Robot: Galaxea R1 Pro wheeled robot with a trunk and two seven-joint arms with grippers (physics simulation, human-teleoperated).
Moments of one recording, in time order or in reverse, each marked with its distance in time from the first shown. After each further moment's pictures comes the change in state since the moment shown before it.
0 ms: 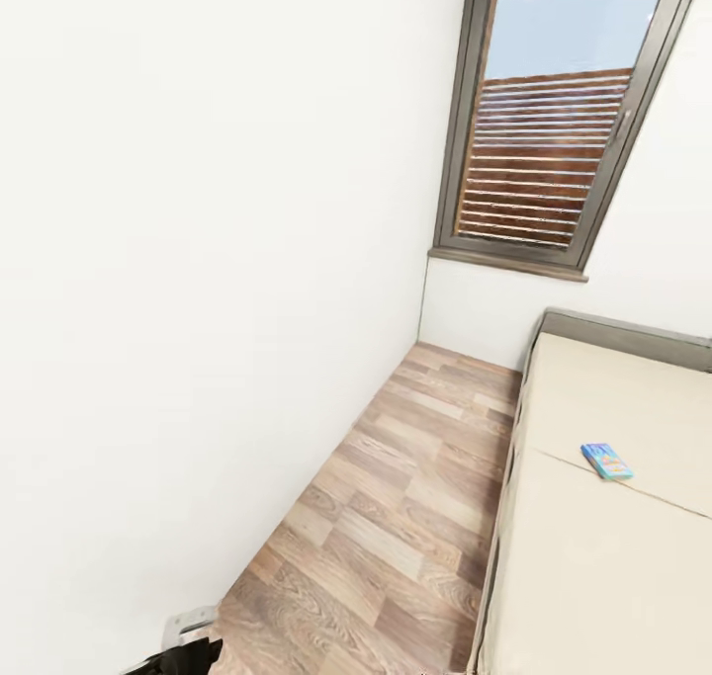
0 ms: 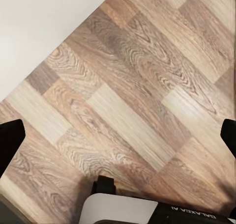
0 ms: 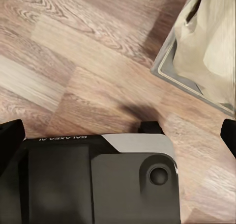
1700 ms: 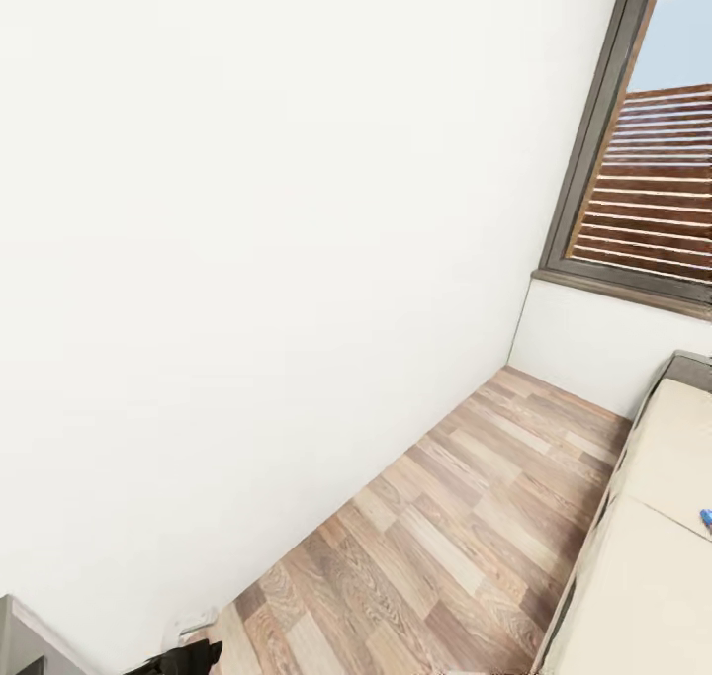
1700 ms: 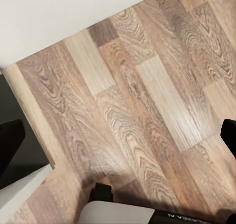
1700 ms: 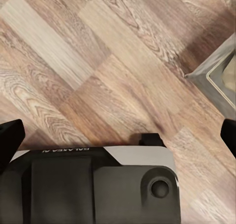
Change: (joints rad) left arm 0.000 0.000 0.000 0.000 0.000 0.014 0.001; right arm 0.000 0.004 0.004 -0.004 0.001 0.001 -0.001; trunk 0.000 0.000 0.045
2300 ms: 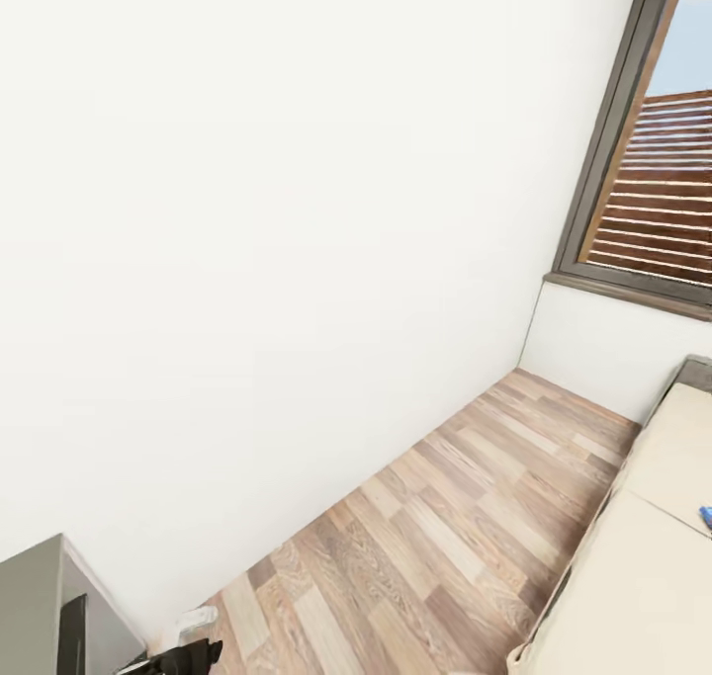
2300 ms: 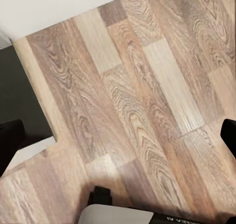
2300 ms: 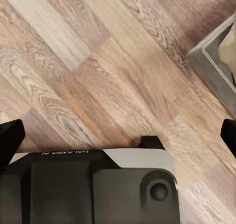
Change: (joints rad) left arm -0.001 0.000 0.001 0.000 0.000 0.000 0.000; right arm 0.000 -0.003 0.001 0.004 0.000 -0.004 0.001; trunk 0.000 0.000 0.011
